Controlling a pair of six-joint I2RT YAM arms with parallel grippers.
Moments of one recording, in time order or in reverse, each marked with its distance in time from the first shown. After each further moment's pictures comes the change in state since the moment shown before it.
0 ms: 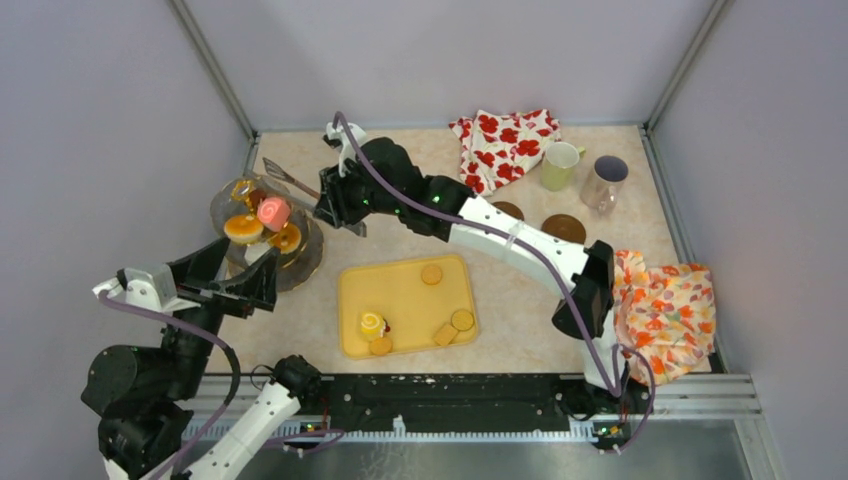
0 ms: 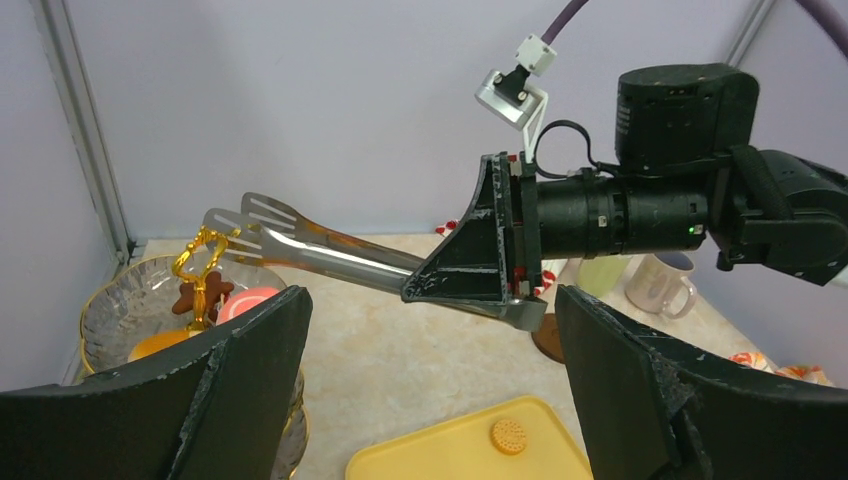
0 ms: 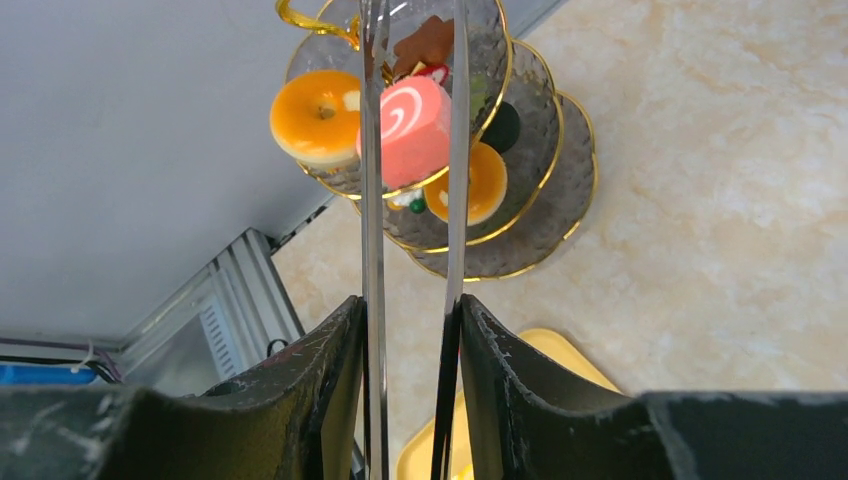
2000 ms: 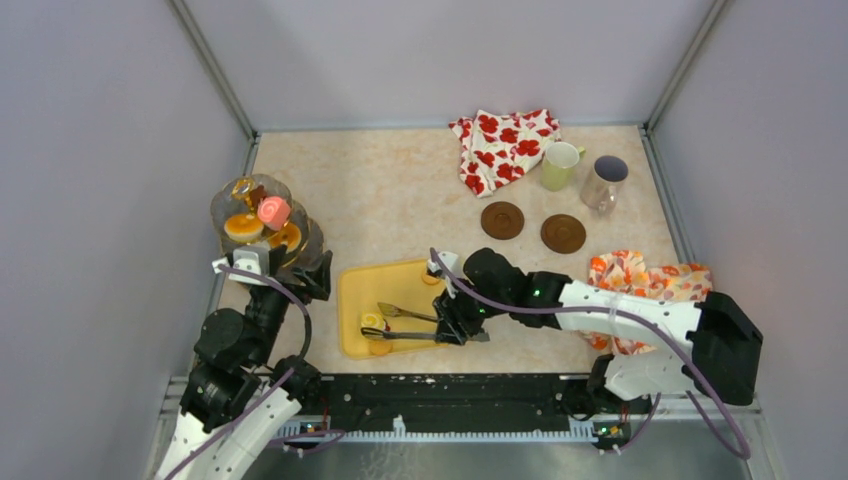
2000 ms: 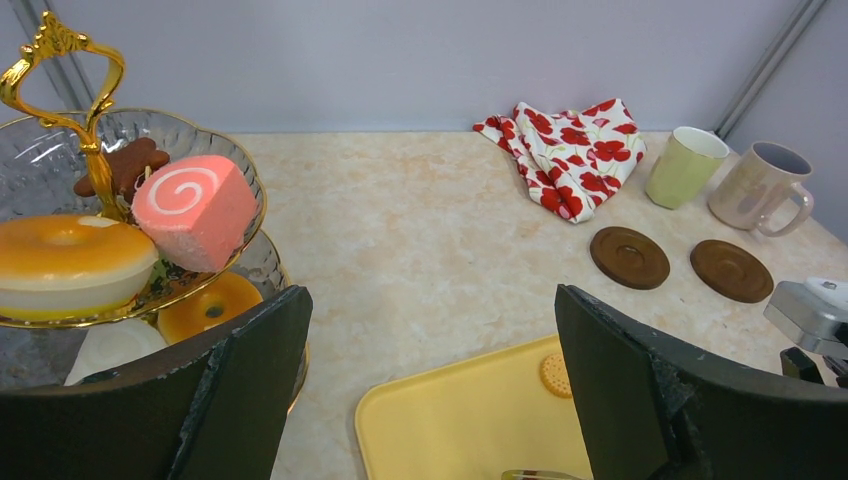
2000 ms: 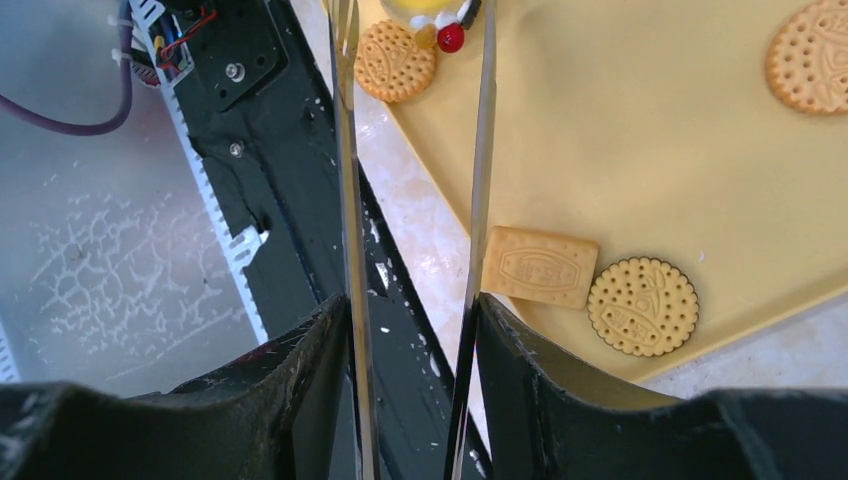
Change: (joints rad) left arm 0.000 -0.121 -0.527 0.222 -0.038 0.003; right arm -0.005 -0.779 -1.347 0.163 -0.231 -0.124
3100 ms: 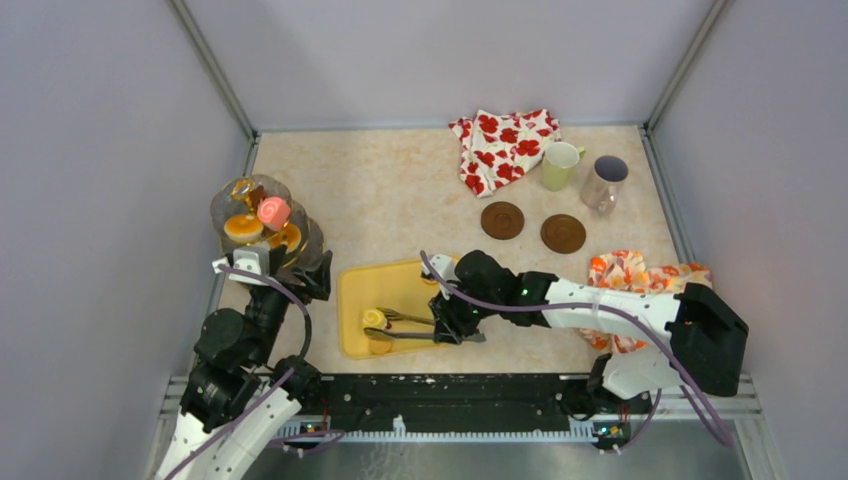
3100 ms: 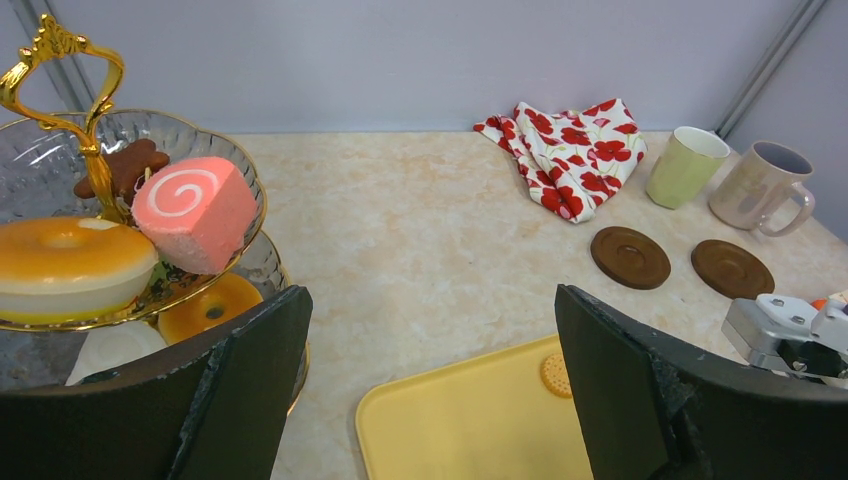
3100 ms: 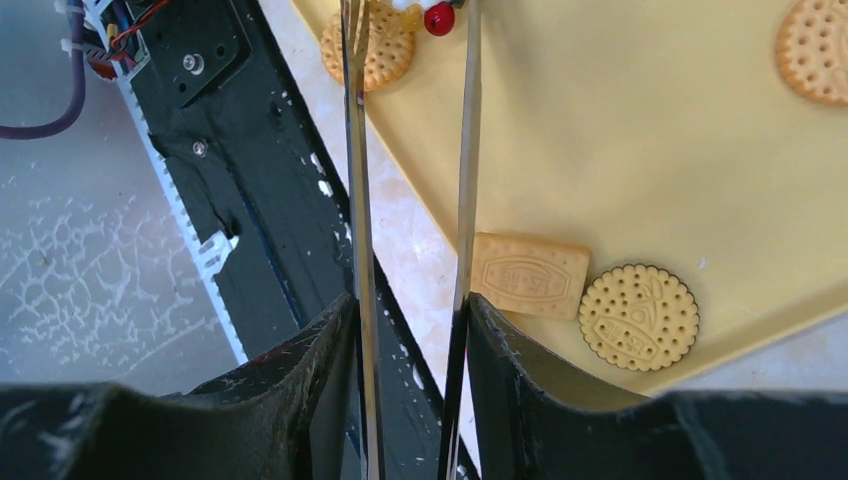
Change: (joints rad) left arm 0.000 0.000 0.000 0.000 0.000 0.002; right arm 0.001 0.089 0.000 0.031 0.011 -0.010
